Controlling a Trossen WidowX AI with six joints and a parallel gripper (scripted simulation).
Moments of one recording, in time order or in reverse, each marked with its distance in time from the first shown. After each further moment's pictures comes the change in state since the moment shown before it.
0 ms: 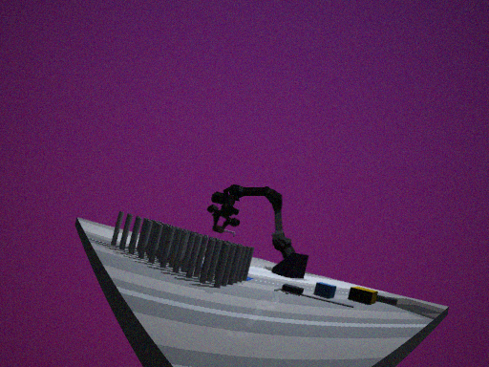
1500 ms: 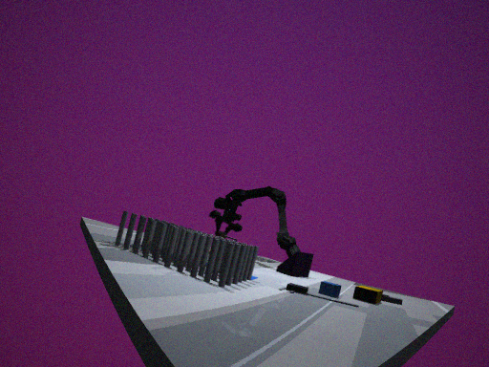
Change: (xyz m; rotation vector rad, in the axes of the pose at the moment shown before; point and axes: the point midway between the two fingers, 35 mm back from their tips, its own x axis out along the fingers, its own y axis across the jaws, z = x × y) arm 0.036 0.007 -0.011 -0.001 0.001 0.001
